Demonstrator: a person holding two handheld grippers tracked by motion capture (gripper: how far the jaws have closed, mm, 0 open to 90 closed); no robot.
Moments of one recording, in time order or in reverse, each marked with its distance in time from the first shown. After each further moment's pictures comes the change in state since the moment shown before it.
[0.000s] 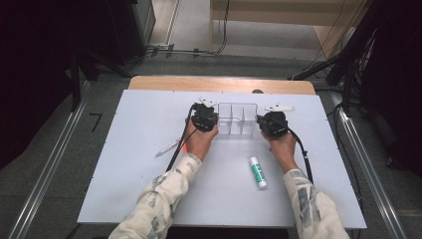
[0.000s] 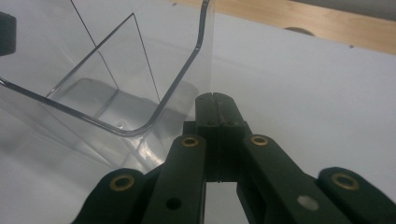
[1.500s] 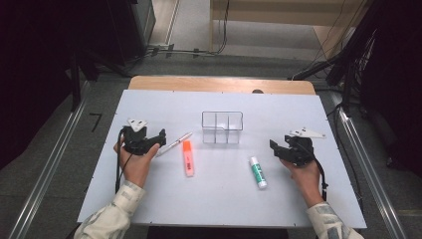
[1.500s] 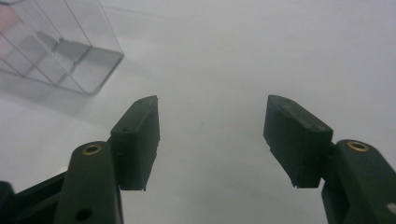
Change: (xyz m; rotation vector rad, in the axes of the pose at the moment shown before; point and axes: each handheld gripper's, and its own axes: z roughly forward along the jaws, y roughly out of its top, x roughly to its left) left arm 0.124 -0.088 -0.113 -0.110 0.256 -0.203; right arm -0.016 -0.060 -0.086 0.022 -0.049 0.071
